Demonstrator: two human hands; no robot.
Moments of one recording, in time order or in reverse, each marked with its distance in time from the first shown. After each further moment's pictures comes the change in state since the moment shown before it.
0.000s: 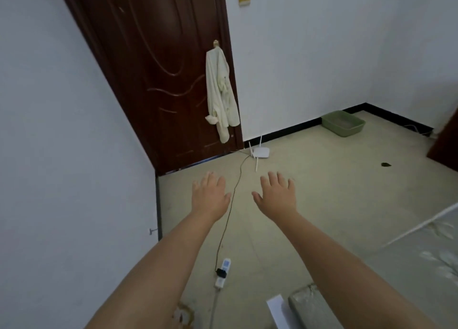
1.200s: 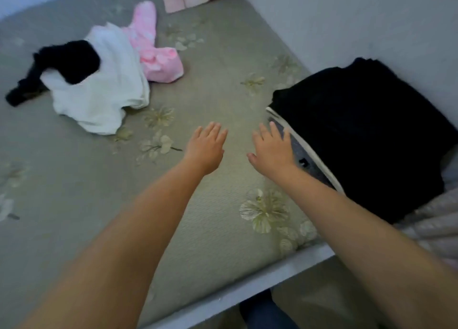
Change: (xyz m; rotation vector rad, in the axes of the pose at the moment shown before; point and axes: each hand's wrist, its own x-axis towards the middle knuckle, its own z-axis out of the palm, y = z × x) left_hand -0.723 0.818 0.036 0.250 -0.081 1.812; right_hand -1.007 0.478 -0.043 0.034 -0.002 1.475
